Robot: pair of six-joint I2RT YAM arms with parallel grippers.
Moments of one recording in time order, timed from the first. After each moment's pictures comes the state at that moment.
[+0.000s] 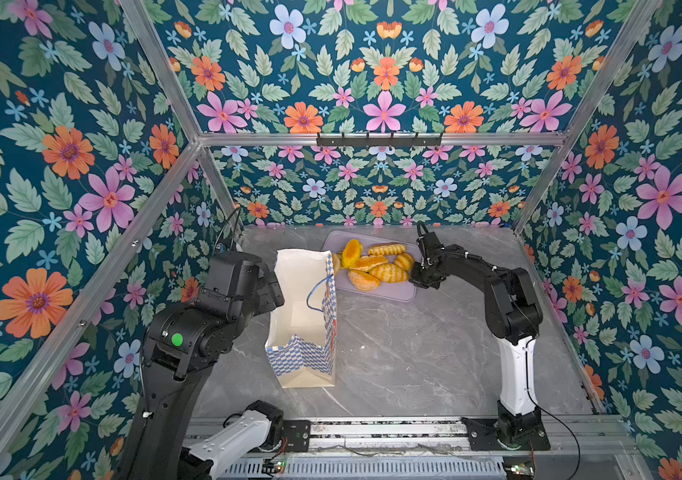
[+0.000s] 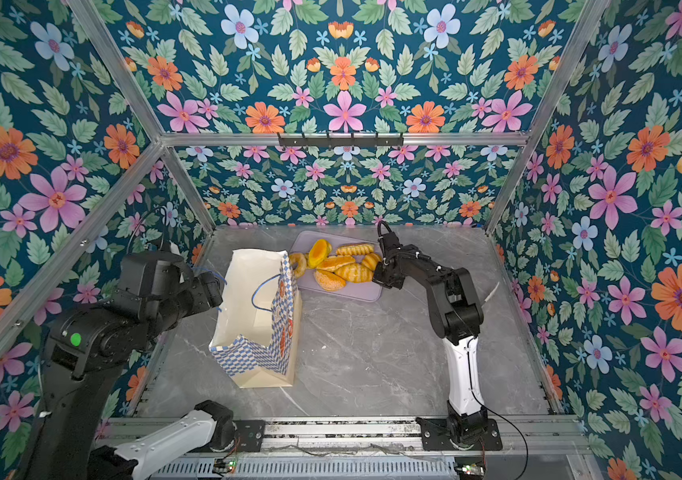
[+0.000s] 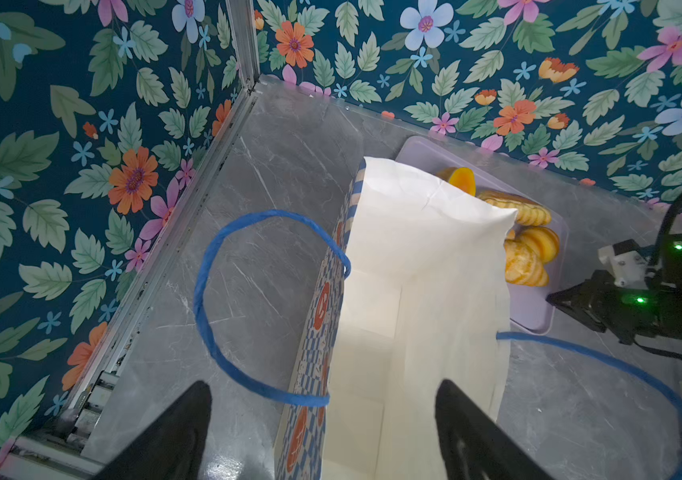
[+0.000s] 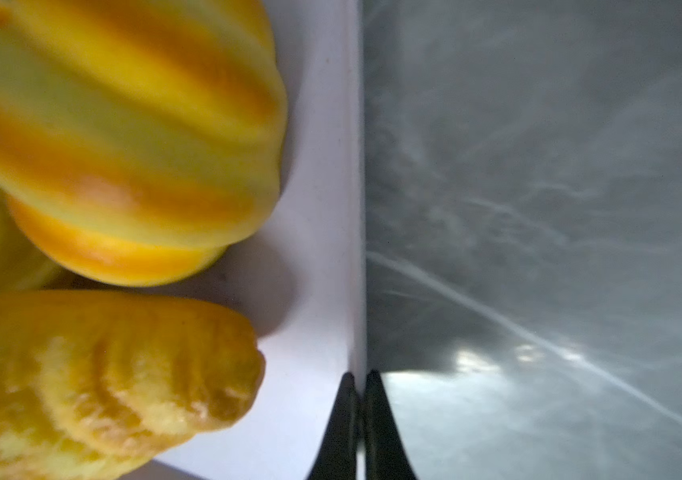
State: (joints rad) left arm -0.45 1.02 1.66 -1.42 -0.41 -0.53; right arm 0.30 2.13 1.60 -0.68 -0.12 0.65
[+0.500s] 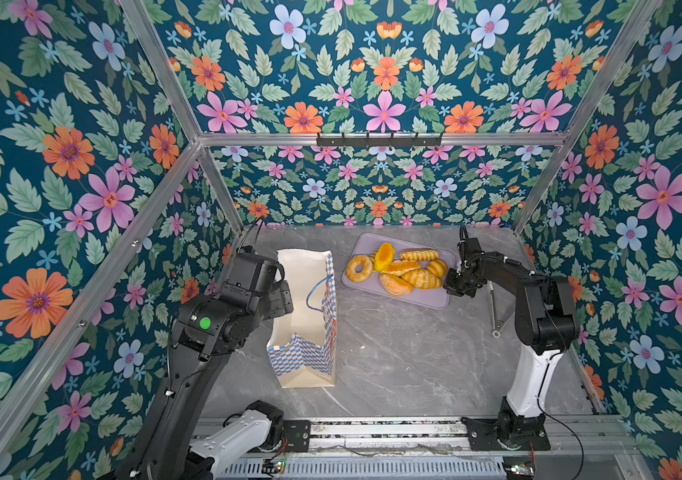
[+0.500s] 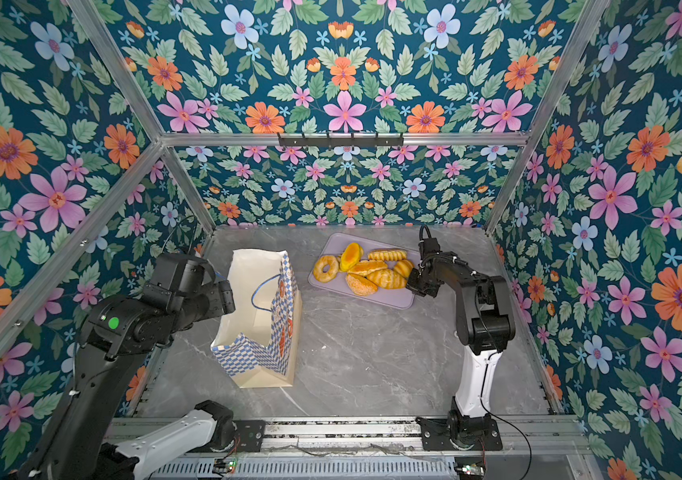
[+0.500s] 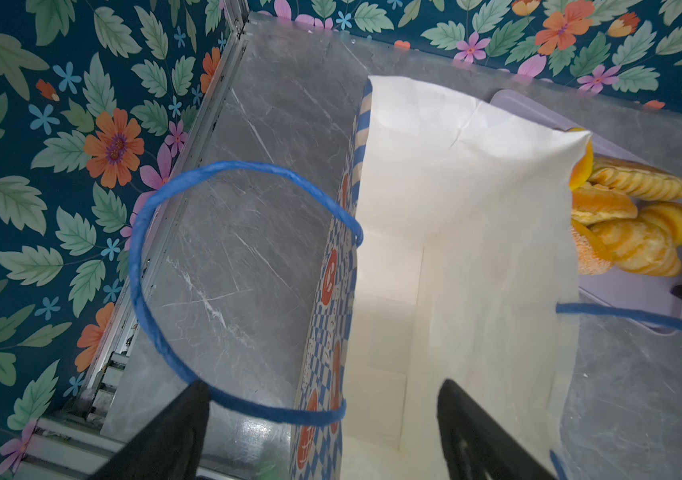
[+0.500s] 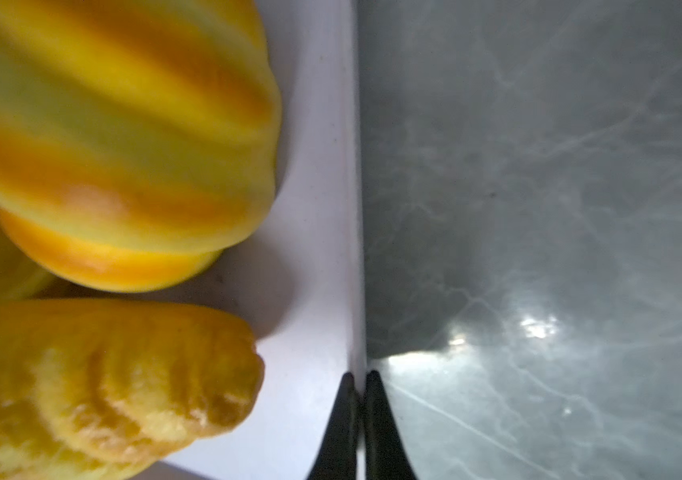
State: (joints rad) left arm -0.45 1.03 1.51 -1.40 -0.38 -0.50; right arm 0.08 1.98 1.38 -0.67 -0.17 0.51
